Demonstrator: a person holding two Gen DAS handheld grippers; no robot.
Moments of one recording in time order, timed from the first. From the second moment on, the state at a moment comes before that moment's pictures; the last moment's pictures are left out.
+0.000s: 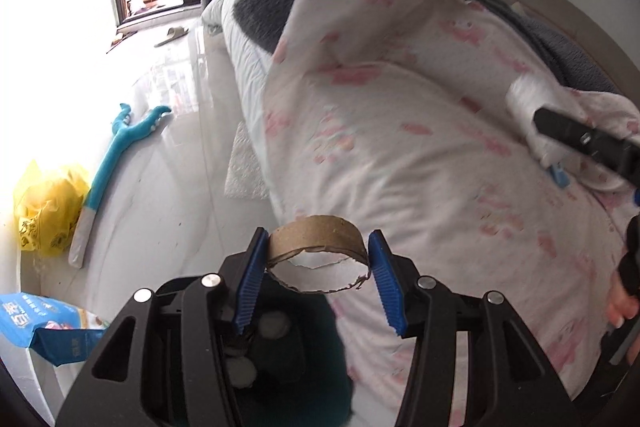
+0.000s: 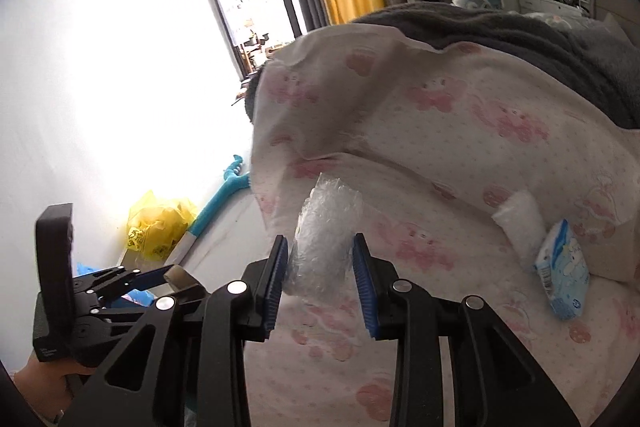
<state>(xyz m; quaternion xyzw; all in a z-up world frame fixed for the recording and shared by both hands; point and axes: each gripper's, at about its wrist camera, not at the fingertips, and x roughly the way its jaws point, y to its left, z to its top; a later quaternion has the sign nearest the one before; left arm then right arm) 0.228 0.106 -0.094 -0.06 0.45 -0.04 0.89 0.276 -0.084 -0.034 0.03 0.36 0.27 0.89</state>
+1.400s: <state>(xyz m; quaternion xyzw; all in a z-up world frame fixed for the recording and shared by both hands) 0.155 0.259 -0.150 -0.12 0.54 0.04 0.83 0.219 0.135 -0.112 -0.10 0.43 0.40 0.80</state>
